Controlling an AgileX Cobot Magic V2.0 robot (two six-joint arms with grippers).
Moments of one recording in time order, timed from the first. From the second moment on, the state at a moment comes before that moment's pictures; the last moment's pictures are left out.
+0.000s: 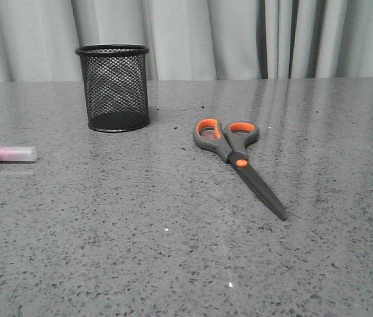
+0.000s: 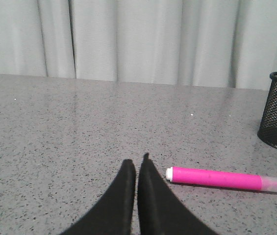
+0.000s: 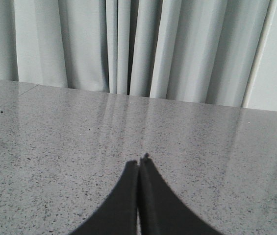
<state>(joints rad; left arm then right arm) 0.02 0.00 0.00 -0.01 0.09 -0.01 -0.02 -0.01 0.01 0.08 0.02 -0.22</state>
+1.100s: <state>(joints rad) 0.02 0.00 0.00 -0.01 0.09 -0.01 -0.02 -0.01 0.01 0.08 -0.01 -0.22</state>
